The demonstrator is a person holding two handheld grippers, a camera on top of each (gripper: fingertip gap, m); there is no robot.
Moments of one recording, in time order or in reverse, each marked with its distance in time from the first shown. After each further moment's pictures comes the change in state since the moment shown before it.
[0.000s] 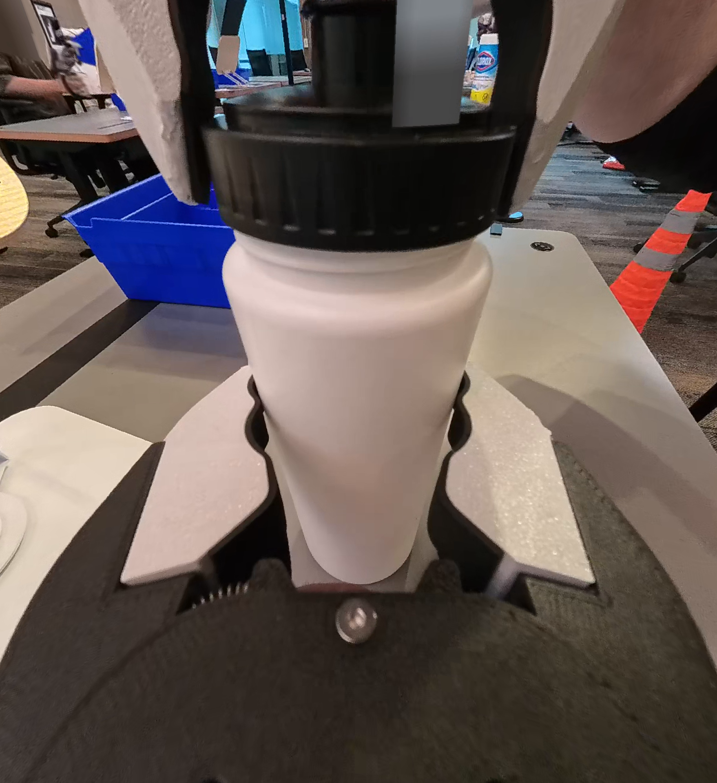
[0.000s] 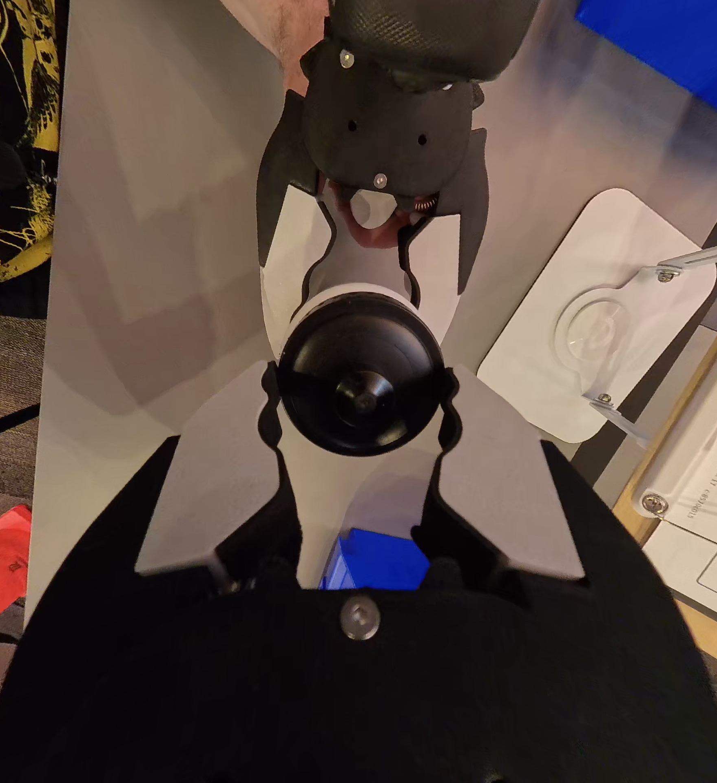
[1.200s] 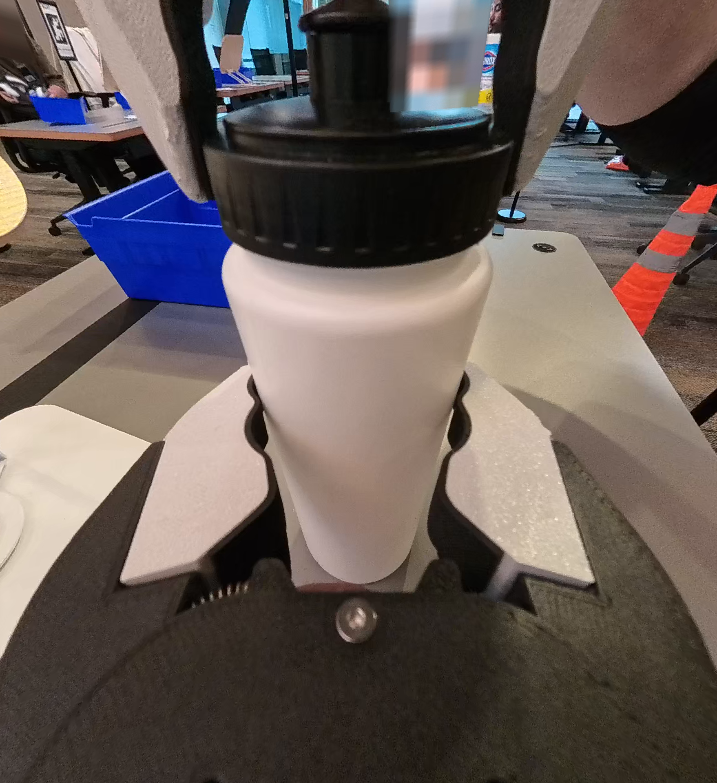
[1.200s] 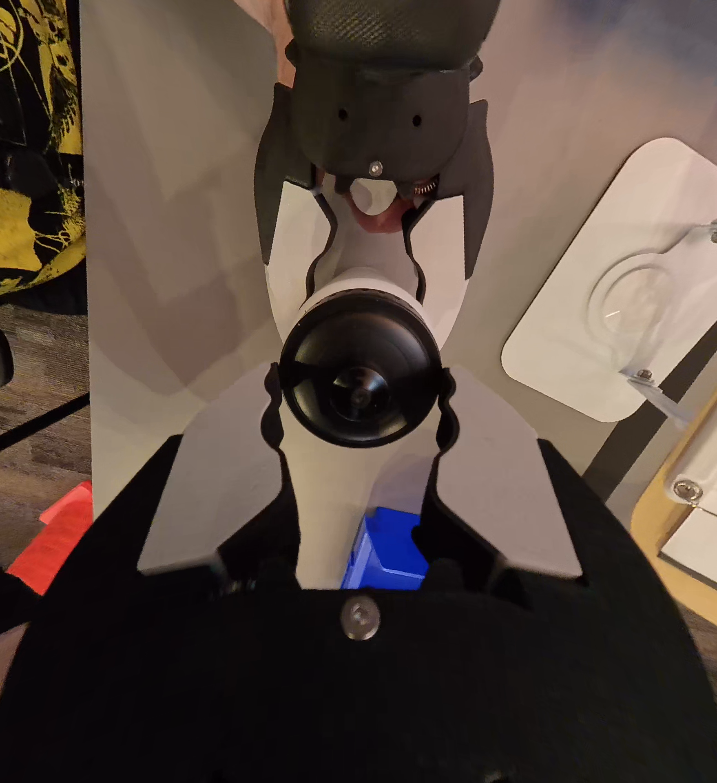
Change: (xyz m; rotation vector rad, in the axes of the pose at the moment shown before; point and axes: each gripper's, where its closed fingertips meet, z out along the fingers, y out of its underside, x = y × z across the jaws) left arm 0.000 0.000 0.002 -0.001 -0.008 -0.004; right arm -0.001 0.002 -0.003 -0.069 -0.069 0.085
